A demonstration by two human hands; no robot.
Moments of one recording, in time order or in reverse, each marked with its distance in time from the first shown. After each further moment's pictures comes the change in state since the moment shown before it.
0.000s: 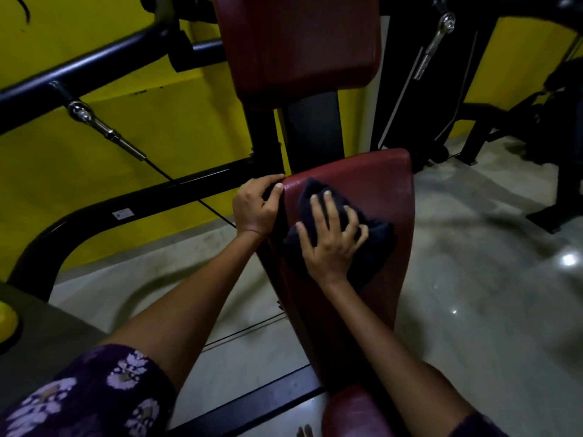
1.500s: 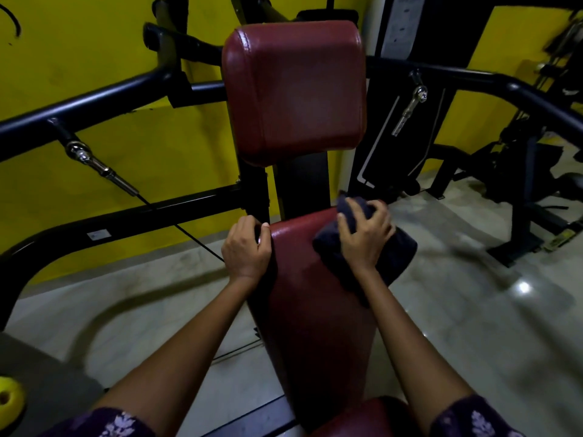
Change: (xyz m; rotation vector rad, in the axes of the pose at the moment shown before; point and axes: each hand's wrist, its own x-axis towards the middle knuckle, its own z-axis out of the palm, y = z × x) left_hand 0.001 0.009 0.003 0.135 0.098 -0.130; right_hand 0.112 0.069 -0.007 0.005 0.007 0.140
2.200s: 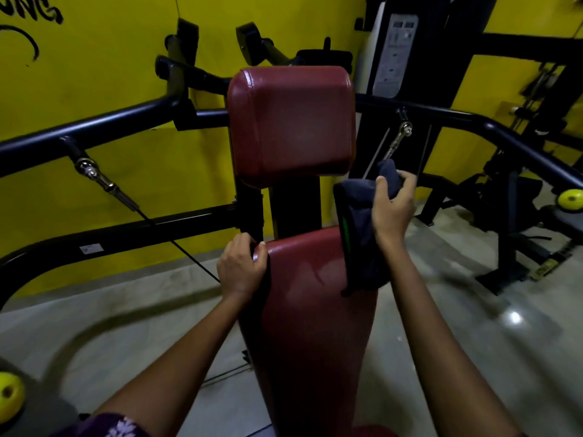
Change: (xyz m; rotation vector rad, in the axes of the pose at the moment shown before) left_hand 0.001 0.002 0.001 0.026 -0.004 -0.022; right_hand 0.094 -0.052 -0.097 0.575 0.085 0.321
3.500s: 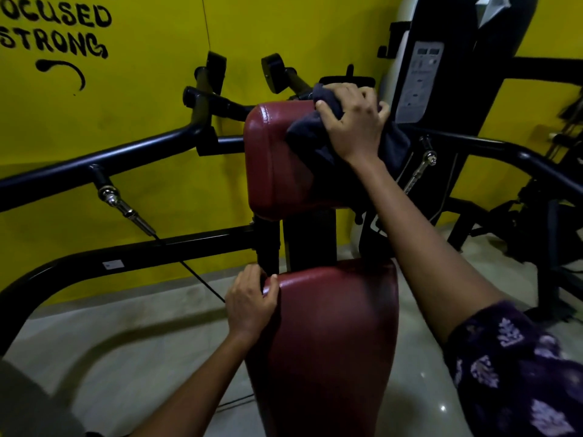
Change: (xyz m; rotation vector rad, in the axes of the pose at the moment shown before) left_hand -0.003 -0.001 0.001 0.048 0.032 0.023; right_hand 0.093 -0.107 0.117 -0.400 -0.240 -0.656
